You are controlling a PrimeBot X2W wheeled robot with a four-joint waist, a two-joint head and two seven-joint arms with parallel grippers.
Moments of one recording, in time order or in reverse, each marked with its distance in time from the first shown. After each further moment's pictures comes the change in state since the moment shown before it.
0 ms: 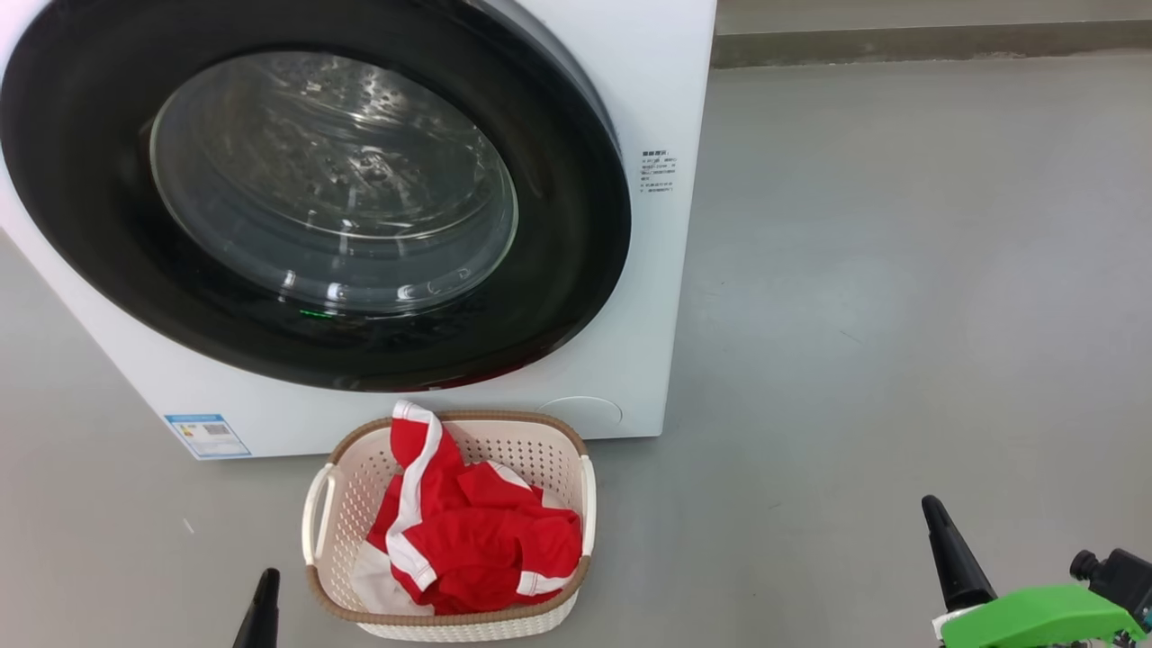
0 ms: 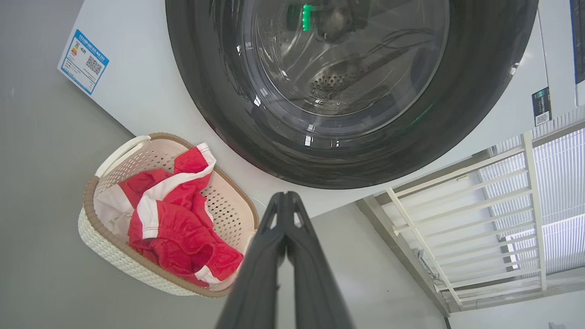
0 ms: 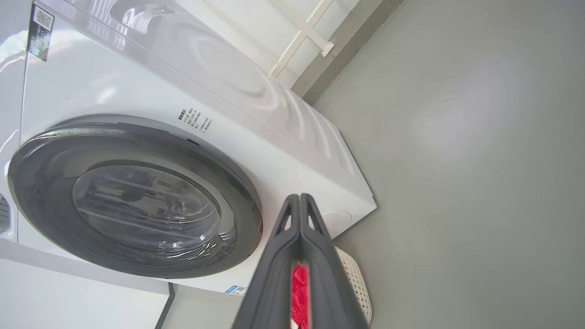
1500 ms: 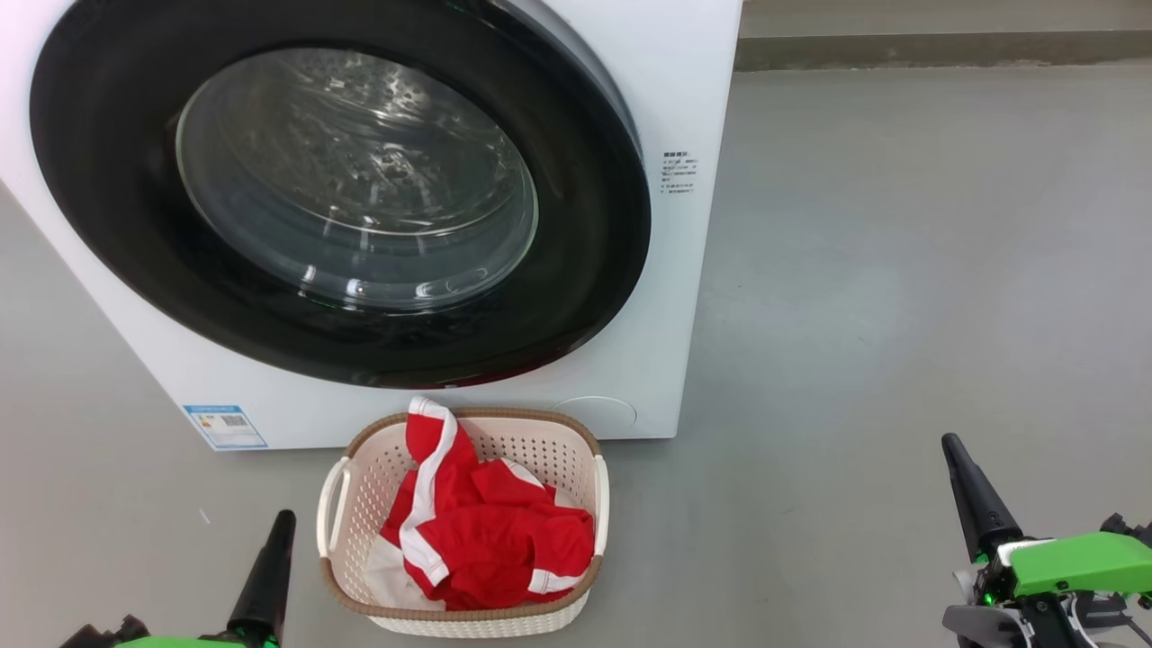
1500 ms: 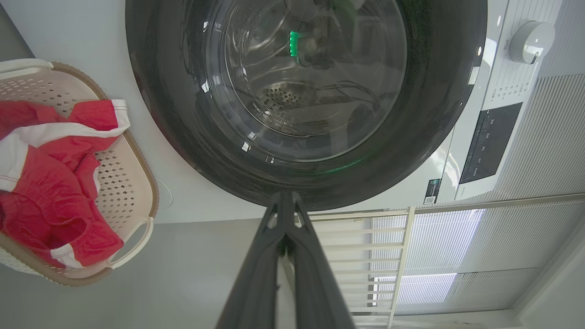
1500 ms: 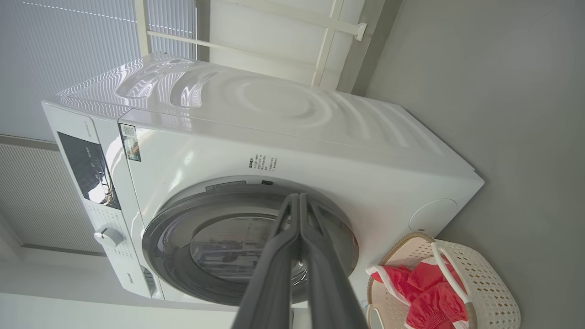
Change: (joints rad) left arm -0.084 -0.029 0.014 -0.015 -0.456 0.000 0.125; right arm -0.080 -0.005 -0.058 -0.035 0.457 -0.002 0.128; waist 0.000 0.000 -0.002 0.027
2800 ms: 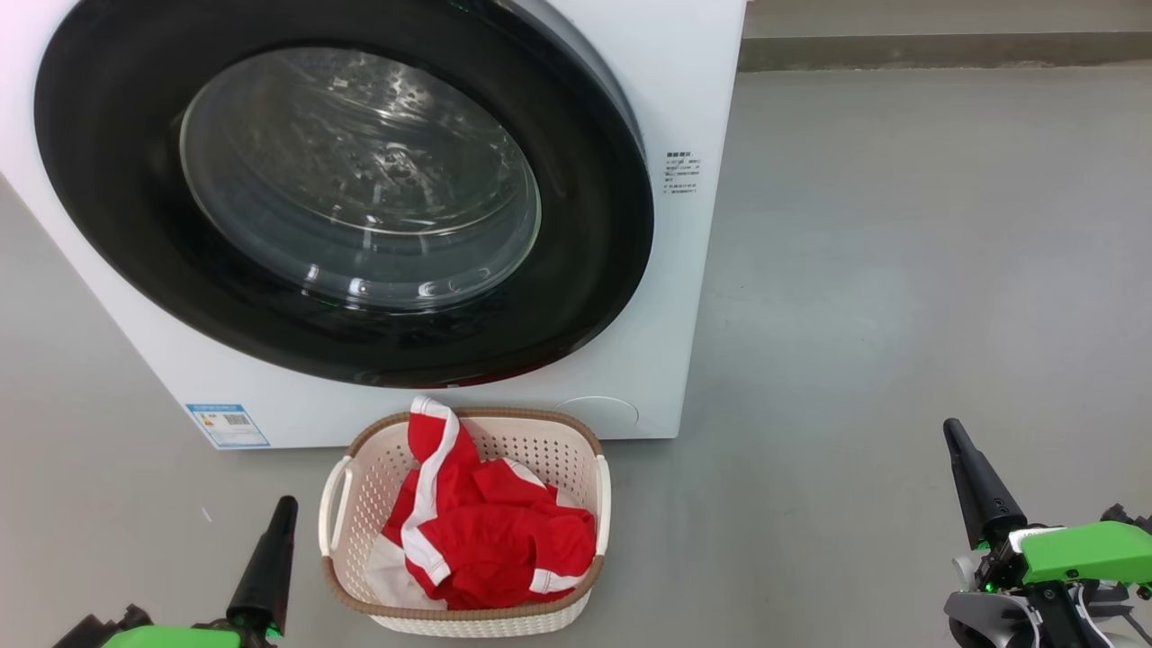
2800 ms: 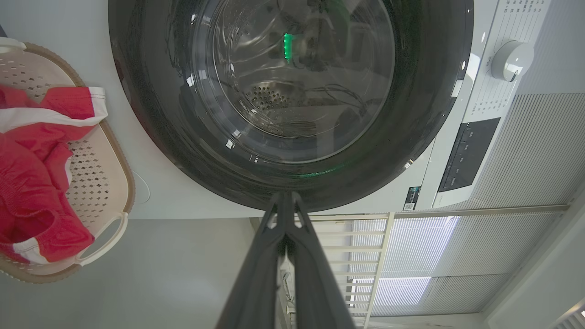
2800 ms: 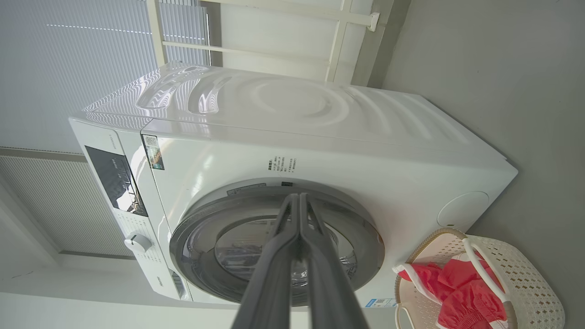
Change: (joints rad) left arm -0.020 -0.005 0.004 -0.002 -0.080 0.000 0.022; right arm -0.024 -0.001 -0.010 -0.010 0.091 -0.001 0.029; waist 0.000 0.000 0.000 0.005
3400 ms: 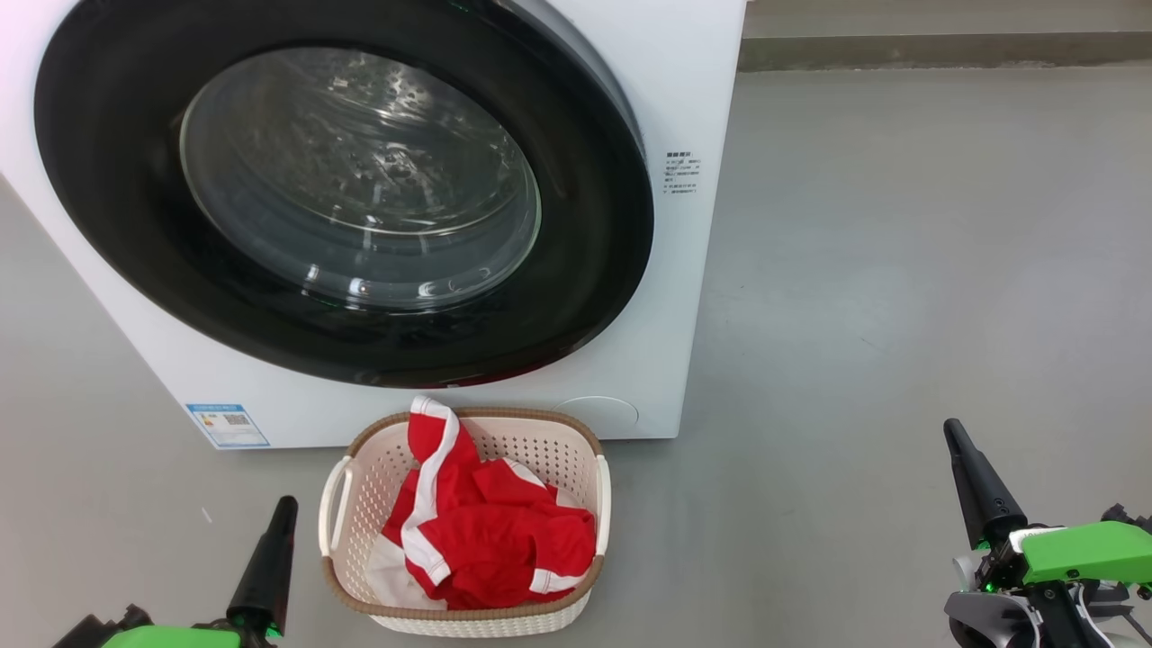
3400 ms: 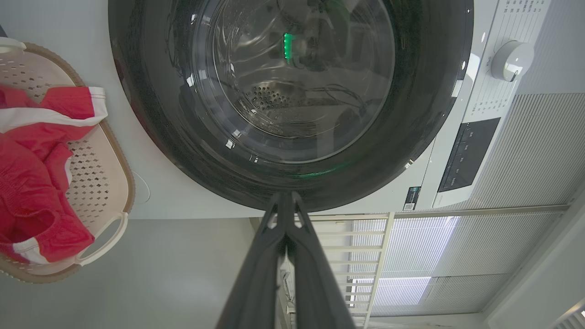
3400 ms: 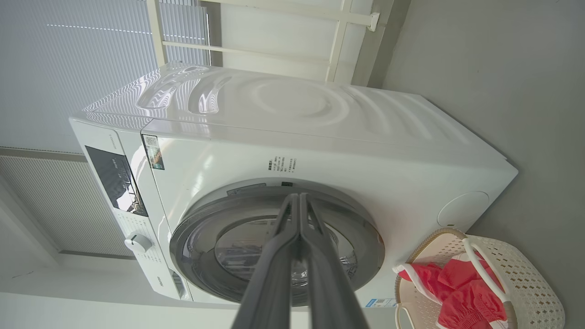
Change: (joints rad) left arm 0.000 0.000 0.000 0.000 0.000 0.000 0.000; right arm 0.000 0.000 -0.001 0.000 0.000 0.000 0.001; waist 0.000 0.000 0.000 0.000
